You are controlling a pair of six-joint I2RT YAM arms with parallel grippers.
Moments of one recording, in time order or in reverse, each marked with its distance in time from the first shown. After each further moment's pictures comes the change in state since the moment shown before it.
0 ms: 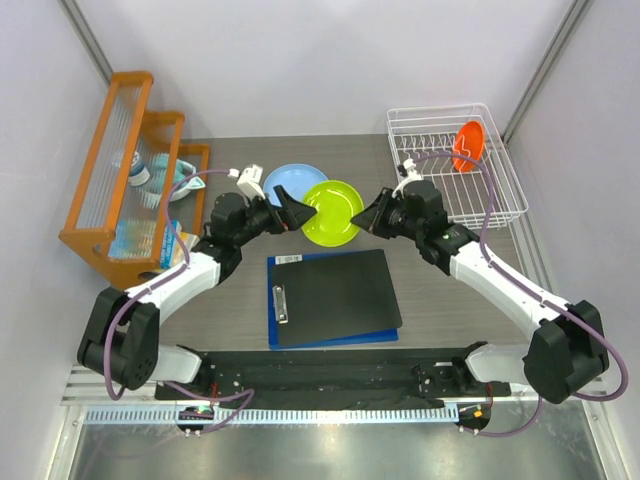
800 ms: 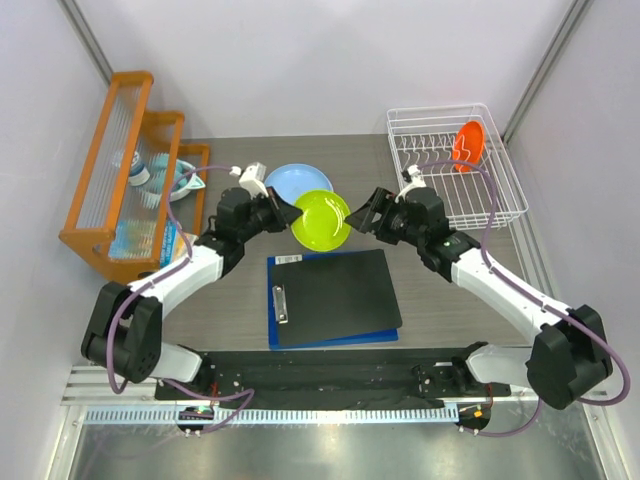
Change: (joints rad) left arm -0.005 0.029 0.035 -0.111 -0.087 0.058; right arm 0.002 -0.019 -0.077 0.079 0.002 0.053
